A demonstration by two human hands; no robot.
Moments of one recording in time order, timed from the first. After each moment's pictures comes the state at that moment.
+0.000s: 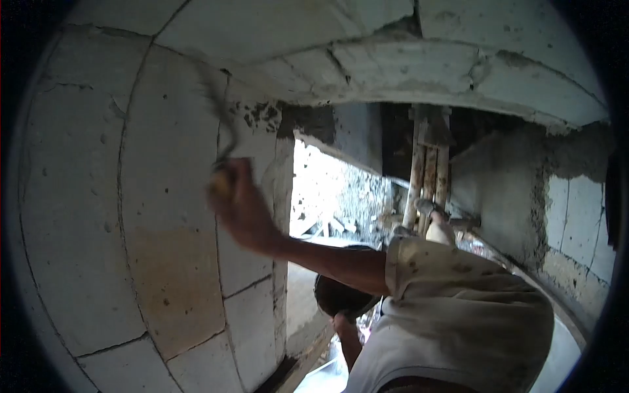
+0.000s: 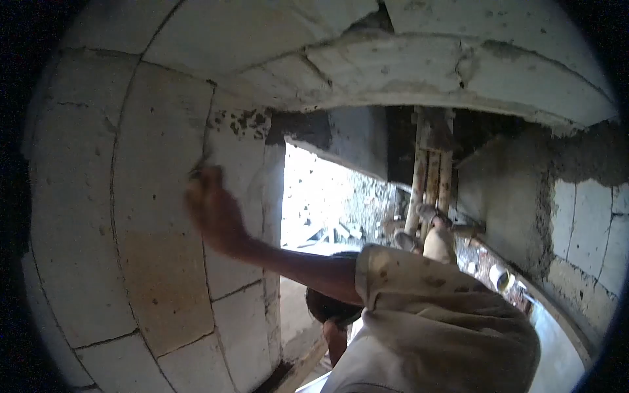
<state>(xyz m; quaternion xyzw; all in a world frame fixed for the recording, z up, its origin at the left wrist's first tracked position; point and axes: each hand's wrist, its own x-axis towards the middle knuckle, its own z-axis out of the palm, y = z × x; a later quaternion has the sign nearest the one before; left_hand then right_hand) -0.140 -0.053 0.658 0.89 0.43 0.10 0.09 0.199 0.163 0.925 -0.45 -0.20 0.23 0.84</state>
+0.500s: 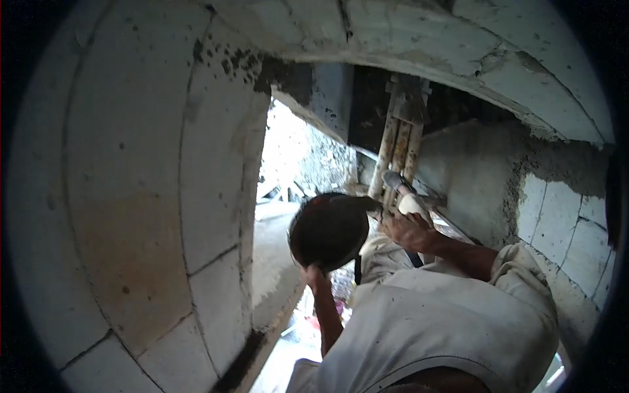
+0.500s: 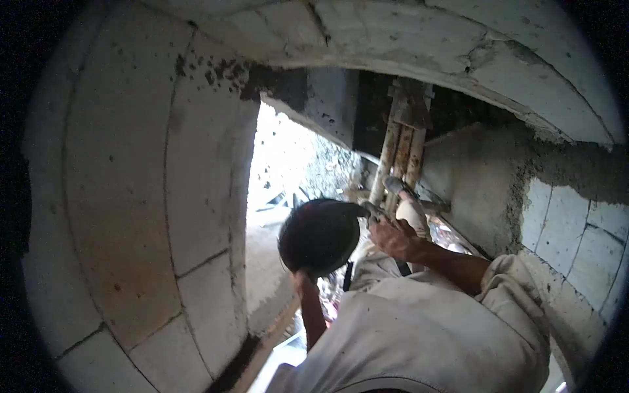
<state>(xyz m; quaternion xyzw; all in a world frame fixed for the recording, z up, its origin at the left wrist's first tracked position) -0.082 -0.017 0.608 0.27 0.64 0.31 0.65 0.214 -0.147 0.616 -0.75 -0.60 0.28 0.05</state>
